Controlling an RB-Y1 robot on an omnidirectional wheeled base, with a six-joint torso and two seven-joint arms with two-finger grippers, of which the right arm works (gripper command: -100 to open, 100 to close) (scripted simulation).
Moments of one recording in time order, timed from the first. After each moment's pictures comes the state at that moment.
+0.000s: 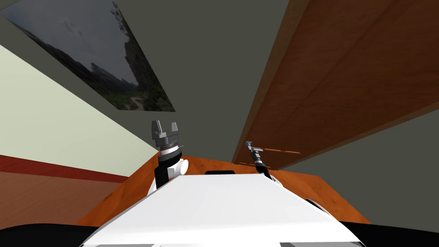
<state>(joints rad) 0.02 -0.40 0.16 -0.64 -0.35 -0.94 -0.19</state>
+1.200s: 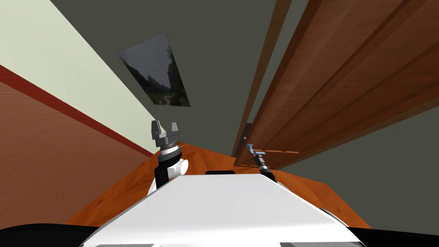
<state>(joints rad) 0.11 -0.48 0.25 -0.65 -0.34 -1.04 -0.28</state>
